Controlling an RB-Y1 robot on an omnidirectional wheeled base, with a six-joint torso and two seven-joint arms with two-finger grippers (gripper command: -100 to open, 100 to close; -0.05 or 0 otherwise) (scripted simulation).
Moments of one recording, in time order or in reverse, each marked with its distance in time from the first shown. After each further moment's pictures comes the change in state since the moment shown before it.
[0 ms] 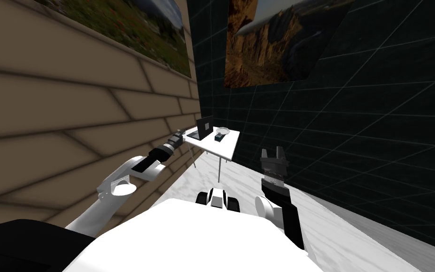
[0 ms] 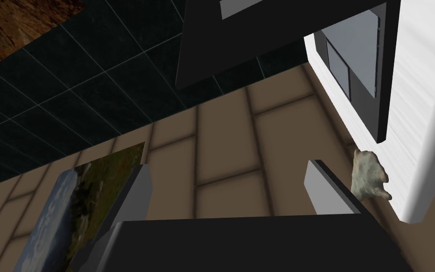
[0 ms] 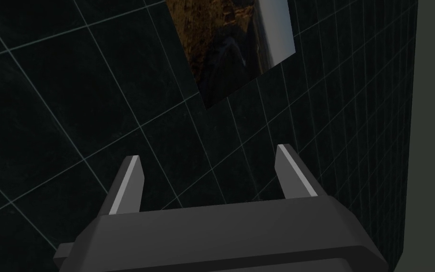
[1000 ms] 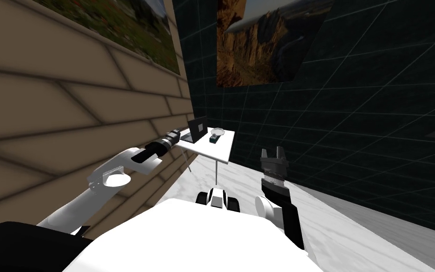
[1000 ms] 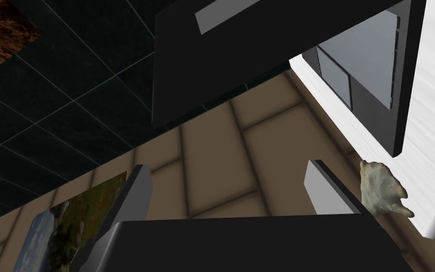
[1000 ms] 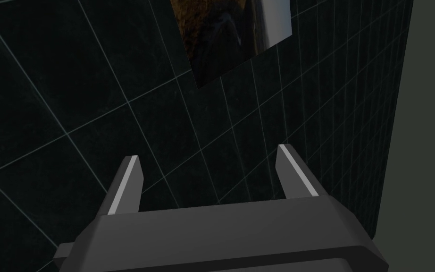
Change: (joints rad) left arm -0.067 0.185 0.041 -0.012 0.041 0.265 0.079; right arm 0.000 0.000 0.000 0.000 0.000 0.000 0.000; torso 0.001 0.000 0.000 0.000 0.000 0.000
